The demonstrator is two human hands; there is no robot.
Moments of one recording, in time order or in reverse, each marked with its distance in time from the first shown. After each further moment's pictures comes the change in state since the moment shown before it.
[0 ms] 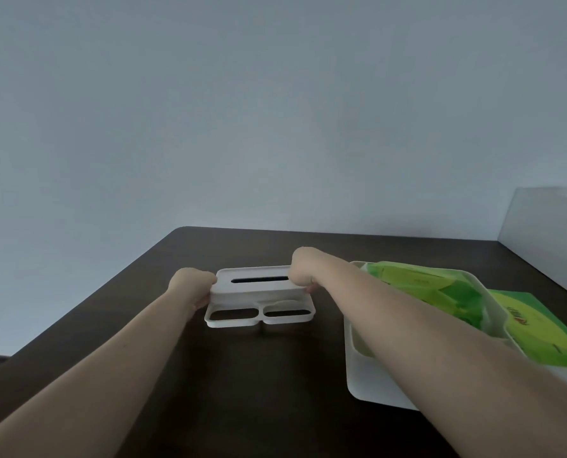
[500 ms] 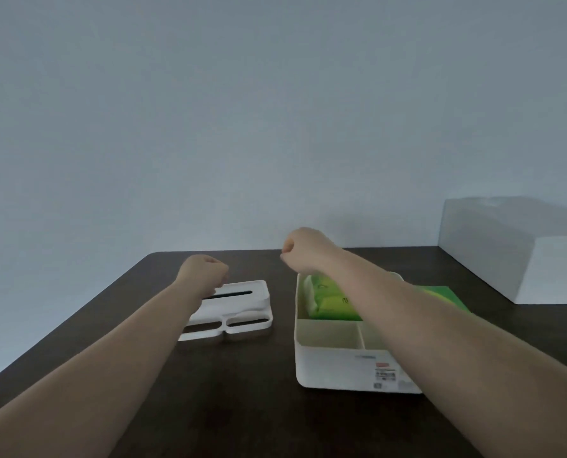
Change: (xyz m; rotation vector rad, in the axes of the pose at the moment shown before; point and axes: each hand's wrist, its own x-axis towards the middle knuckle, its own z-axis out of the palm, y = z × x) left_hand -0.099 0.065 0.028 0.138 -0.152 0.318; right_hand -0.063 0.060 -0.051 0.091 0.388 -0.199
